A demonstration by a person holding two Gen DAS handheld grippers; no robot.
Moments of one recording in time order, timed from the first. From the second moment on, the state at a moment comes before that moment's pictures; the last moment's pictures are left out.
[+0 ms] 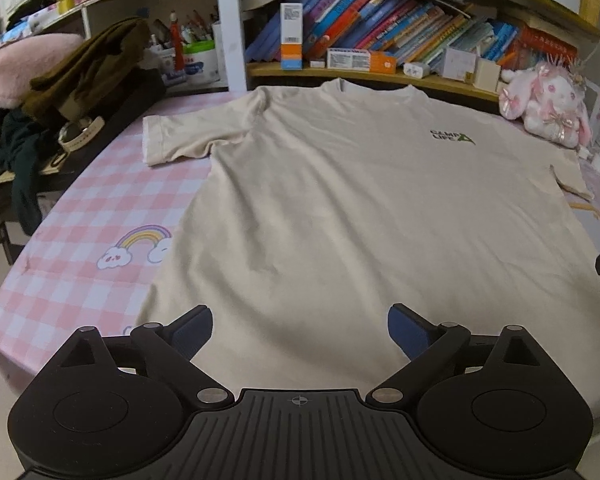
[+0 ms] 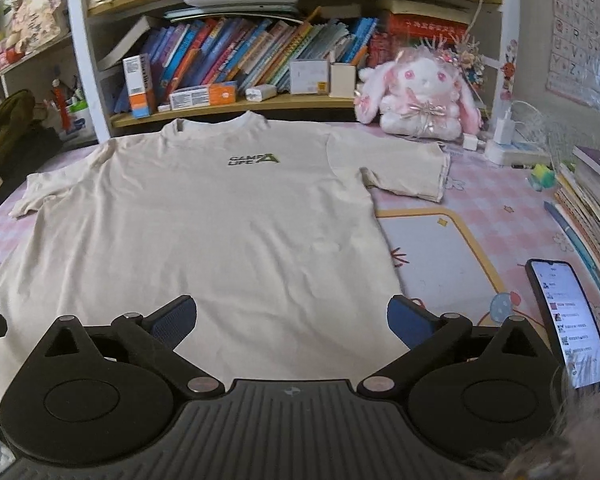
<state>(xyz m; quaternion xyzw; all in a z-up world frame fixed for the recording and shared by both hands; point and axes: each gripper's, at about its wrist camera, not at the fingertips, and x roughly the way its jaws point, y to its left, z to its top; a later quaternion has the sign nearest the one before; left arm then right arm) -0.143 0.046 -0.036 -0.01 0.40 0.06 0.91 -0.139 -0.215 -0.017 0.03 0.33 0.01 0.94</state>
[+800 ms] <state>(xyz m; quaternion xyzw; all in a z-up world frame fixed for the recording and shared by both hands) -0.031 0.253 -0.034 -0.20 0.37 -0.03 0.91 -0.117 -0.080 -0.010 0.07 0.33 -0.08 0.94</state>
